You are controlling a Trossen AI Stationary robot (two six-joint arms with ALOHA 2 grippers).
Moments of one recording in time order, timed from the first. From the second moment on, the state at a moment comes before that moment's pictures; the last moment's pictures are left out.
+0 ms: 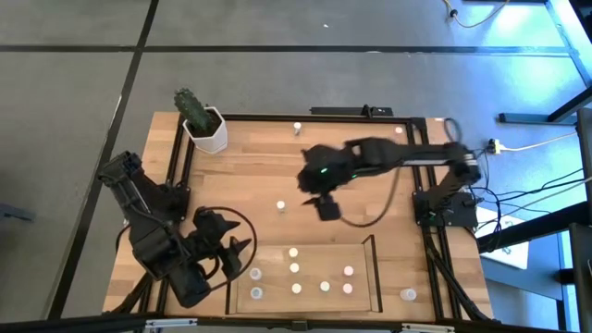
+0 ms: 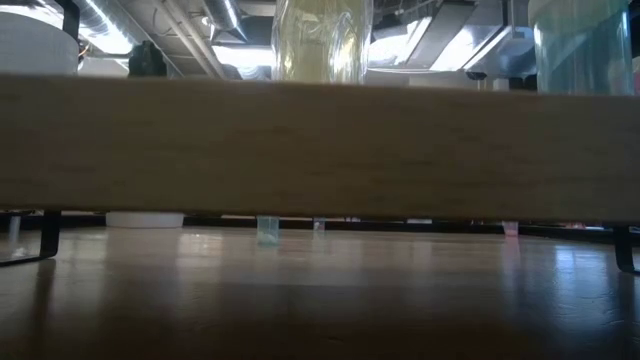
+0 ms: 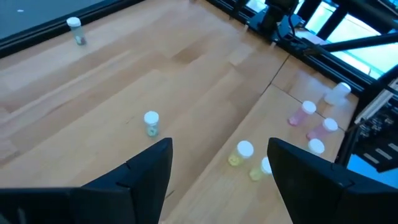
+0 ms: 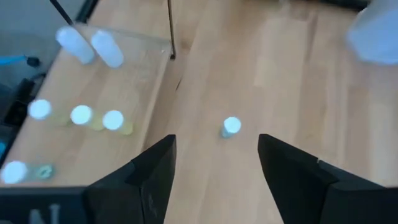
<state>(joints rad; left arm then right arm) -0.86 1.60 1.70 -1.41 -0.94 -1.57 0.07 1.74 1.84 -0.97 -0.10 -0.16</state>
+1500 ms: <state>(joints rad) -0.93 1.60 1.70 -1.43 -0.96 -1.59 0.02 2.19 1.84 -0.75 -0.05 -0.25</state>
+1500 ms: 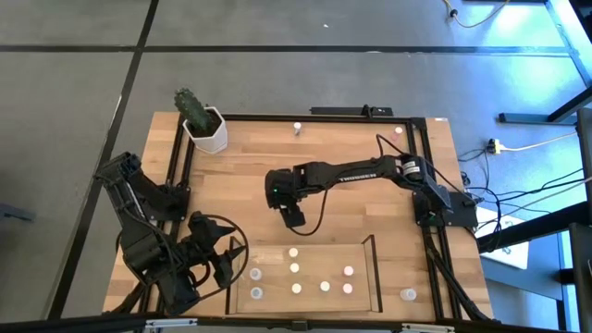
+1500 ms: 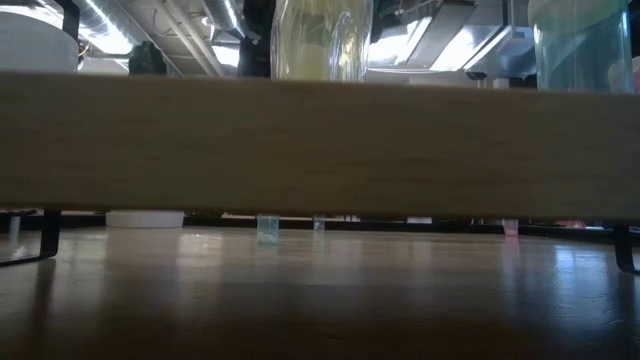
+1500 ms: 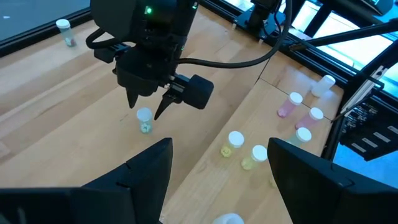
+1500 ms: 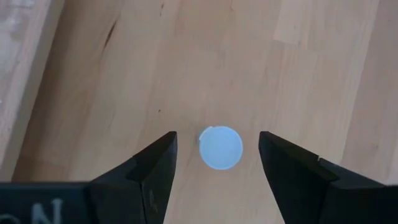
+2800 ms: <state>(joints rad) -0.93 1.60 1.70 -1.43 -0.96 -1.59 0.01 2.26 1.84 -0.72 -0.05 -0.27</state>
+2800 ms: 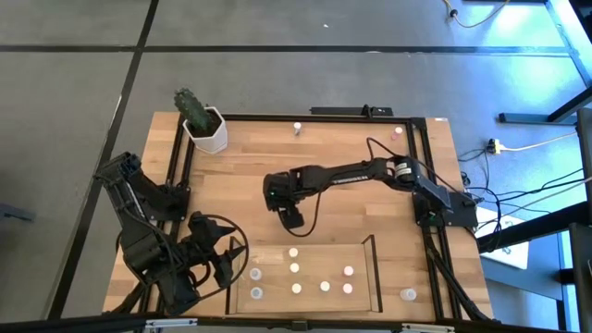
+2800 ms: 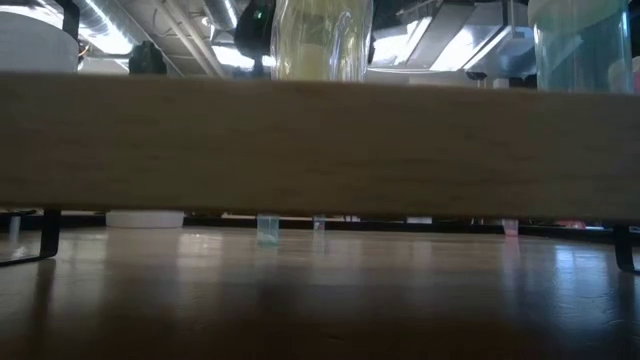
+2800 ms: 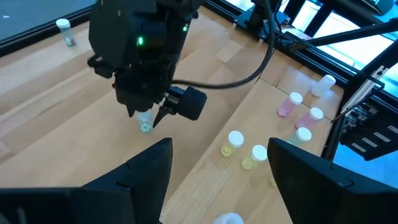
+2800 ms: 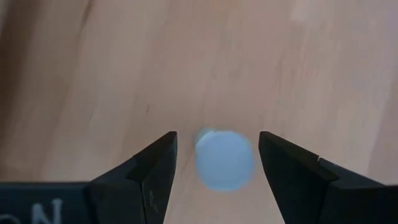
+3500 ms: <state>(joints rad) -0.93 1.60 1.70 -1.43 -0.96 -1.59 0.01 2.28 1.84 -0.71 -0.03 -0.26</state>
